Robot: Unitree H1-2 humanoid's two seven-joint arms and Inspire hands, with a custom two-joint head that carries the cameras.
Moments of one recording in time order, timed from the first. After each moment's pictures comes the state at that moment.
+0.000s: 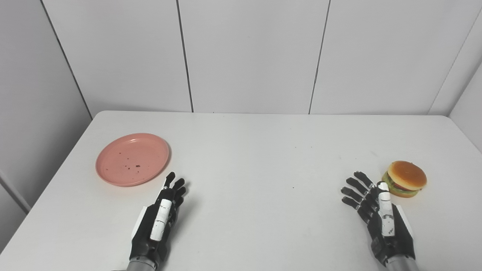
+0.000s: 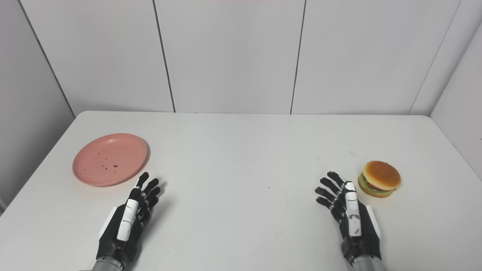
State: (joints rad) left arm 0.10 0.01 0.08 -0.24 -0.15 0.18 -0.13; right arm -0.06 -0.08 -0.09 -0.13 0.24 0.18 0.06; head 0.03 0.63
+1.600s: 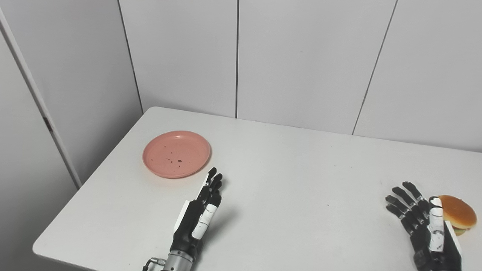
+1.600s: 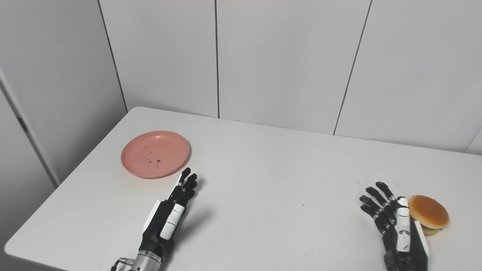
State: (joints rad) left arm 0.05 -0.01 -0.01 -0.03 -0.04 -0.14 -0.08; right arm -0.18 -0.16 -0.17 0.19 0.31 -0.01 0.21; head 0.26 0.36
